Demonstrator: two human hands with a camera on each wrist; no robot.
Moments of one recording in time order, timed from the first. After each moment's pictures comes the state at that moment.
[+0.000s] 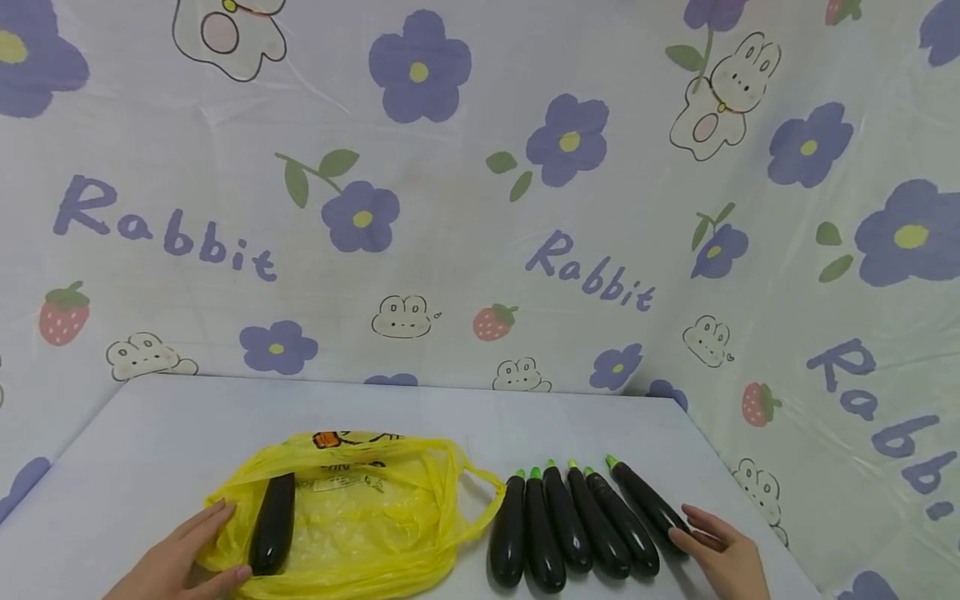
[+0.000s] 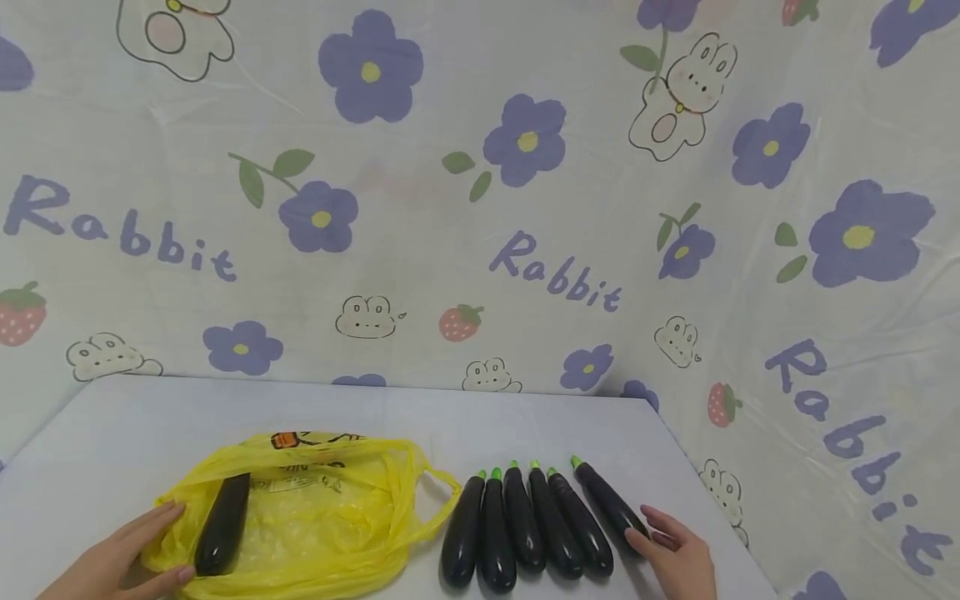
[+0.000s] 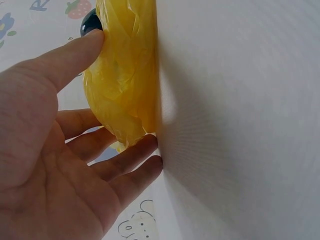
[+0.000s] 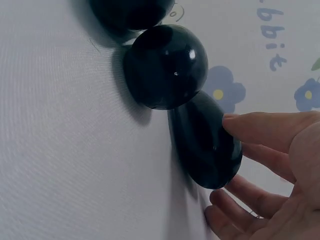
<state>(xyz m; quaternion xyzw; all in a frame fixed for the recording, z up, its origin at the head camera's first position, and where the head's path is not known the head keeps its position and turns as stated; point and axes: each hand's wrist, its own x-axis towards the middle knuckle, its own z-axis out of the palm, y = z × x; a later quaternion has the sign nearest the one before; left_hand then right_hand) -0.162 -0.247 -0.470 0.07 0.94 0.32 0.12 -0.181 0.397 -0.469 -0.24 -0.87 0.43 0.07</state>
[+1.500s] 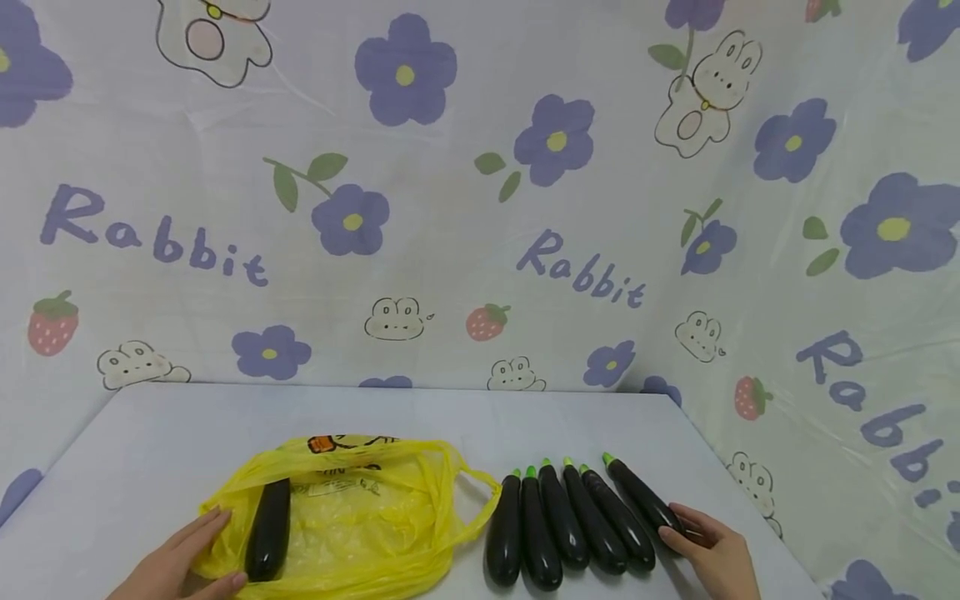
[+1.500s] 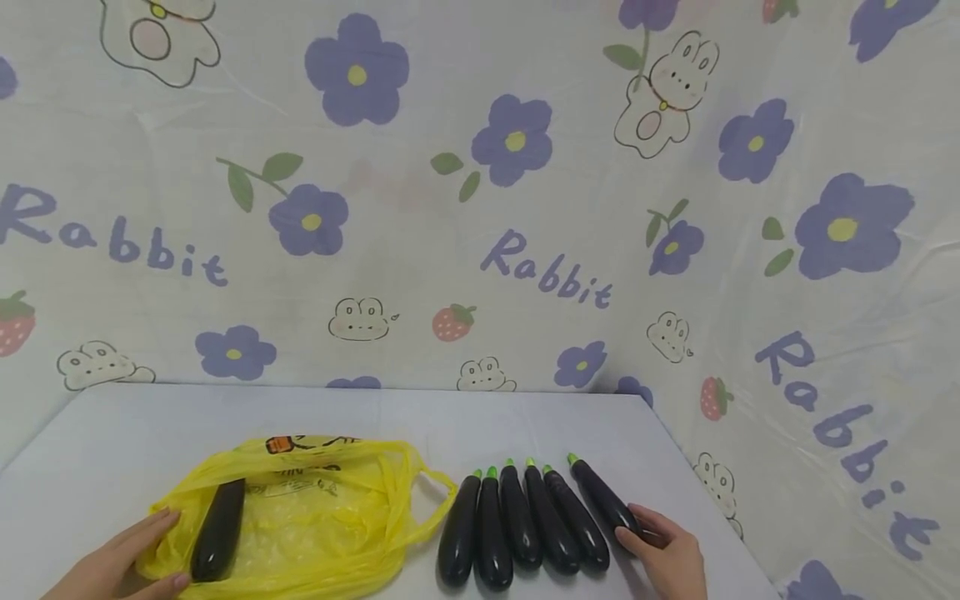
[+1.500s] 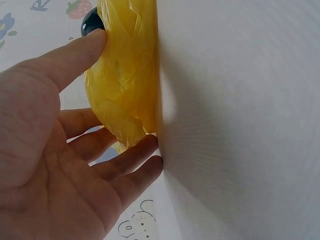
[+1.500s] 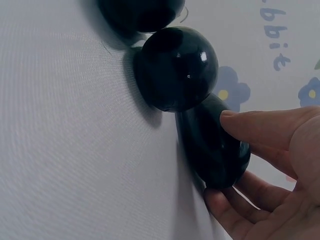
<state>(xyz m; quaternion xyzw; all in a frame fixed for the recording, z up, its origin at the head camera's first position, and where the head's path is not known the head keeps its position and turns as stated) -0.164 -0.248 -0.479 0.07 0.93 0.33 0.12 -0.182 0.393 -0.476 -0.22 -0.88 0.42 0.08</state>
